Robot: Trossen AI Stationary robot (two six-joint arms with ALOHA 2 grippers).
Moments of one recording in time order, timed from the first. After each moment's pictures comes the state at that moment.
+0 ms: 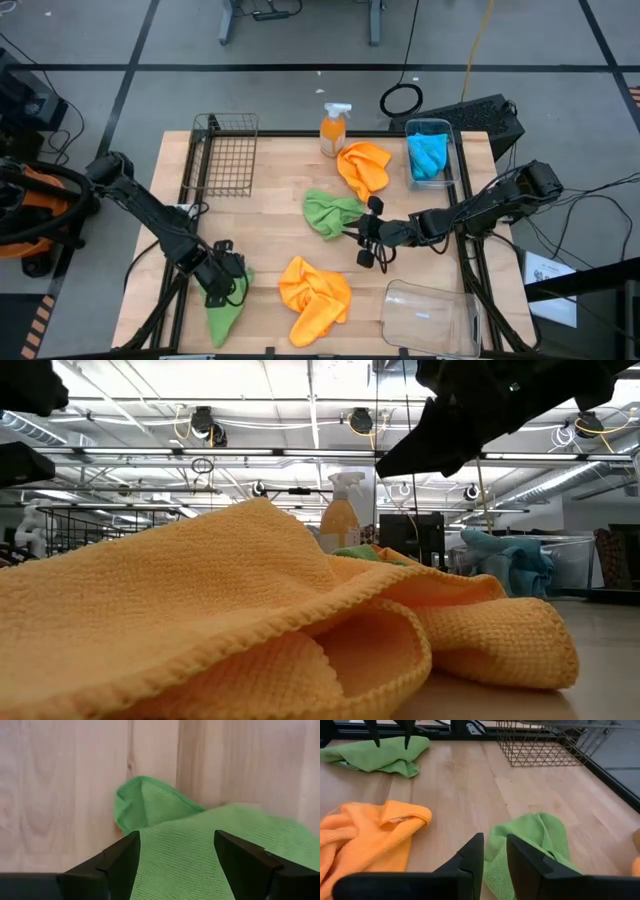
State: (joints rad) left arm -0.76 1.27 0.71 -0.69 -0.06 -0.81; right arm 0.28 1.43 0.69 0.25 0.47 0.18
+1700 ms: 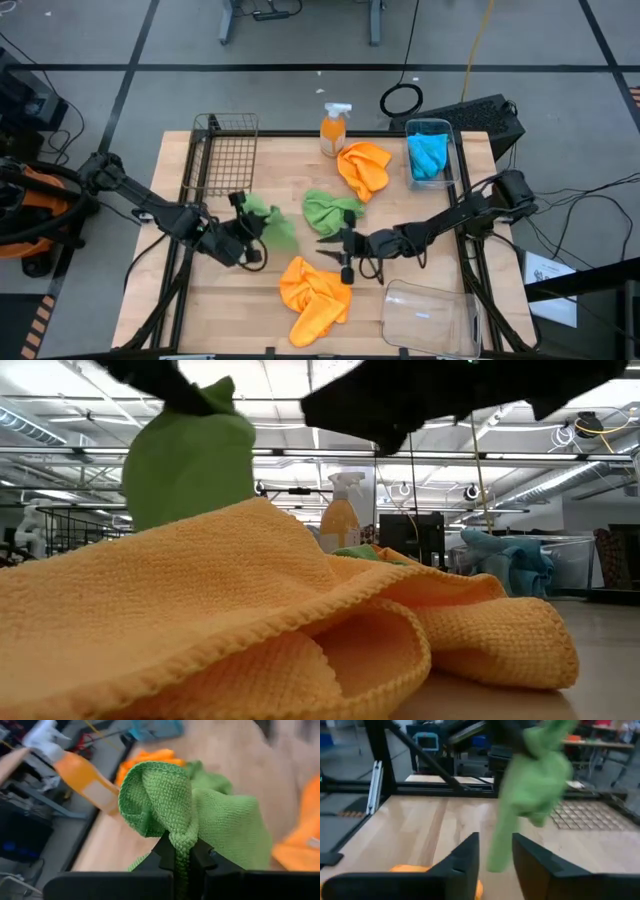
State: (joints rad) left arm -0.50 1.17 0.90 -0.57 -0.84 -0.24; right arm 0.33 1.71 0.82 0.72 0.37 0.03
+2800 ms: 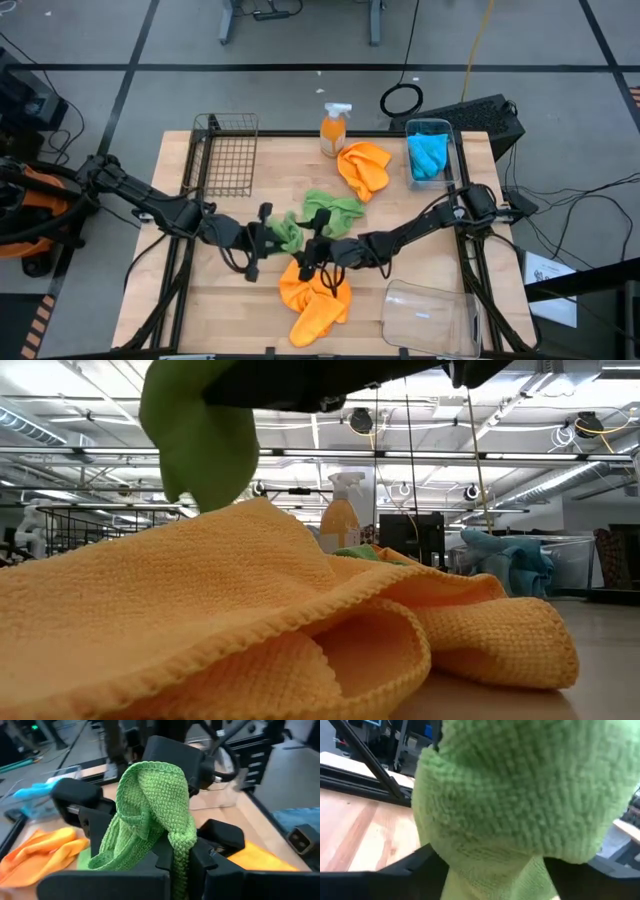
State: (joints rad) left arm -0.41 1.17 0.90 -0.12 -0.26 0.06; right arm 0.31 1.98 1.23 0.64 0.65 -0.33
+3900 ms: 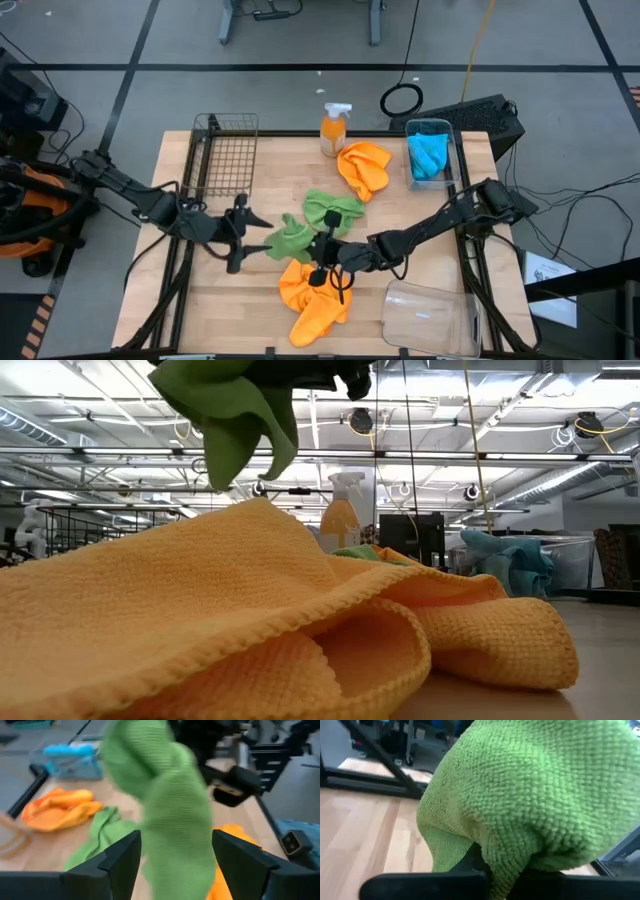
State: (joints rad) left arm -0.49 1.00 0.90 -0.37 -0.41 -0.20; right arm 0.36 1.85 1.23 0.36 0.66 -0.09
